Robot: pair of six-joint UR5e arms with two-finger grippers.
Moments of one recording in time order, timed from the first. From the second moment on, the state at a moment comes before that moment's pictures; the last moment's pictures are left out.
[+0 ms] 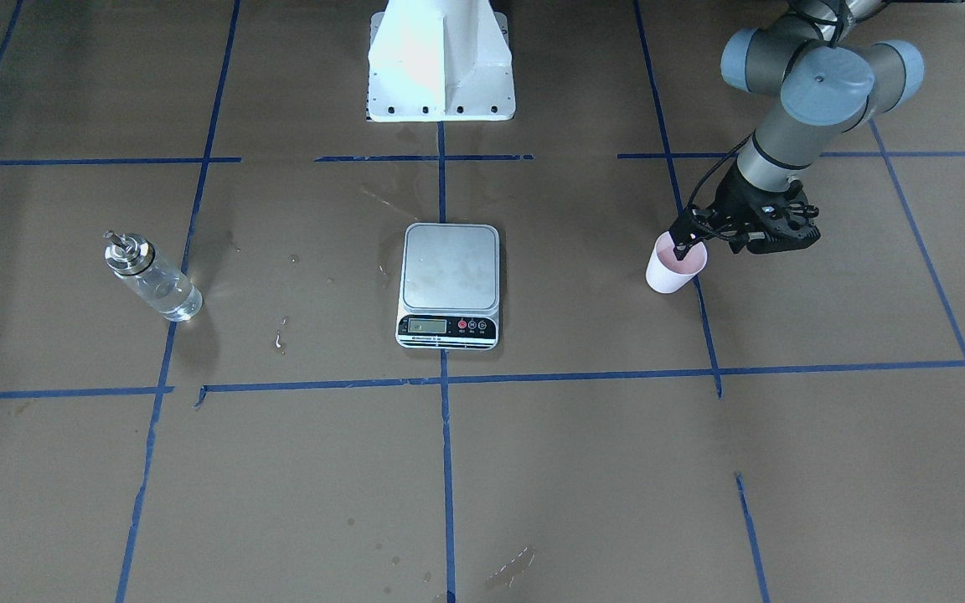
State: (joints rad) left arm -0.73 -1.70 -1.84 -1.95 -2.01 -1.21; right arm 1.58 -1.54 1.73 -1.67 2.42 -0.03
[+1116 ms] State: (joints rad) left arm -0.74 -1.77 -1.96 -1.73 -2.06 -1.21; right arm 1.58 -1.54 1.73 -1.67 2.42 -0.02
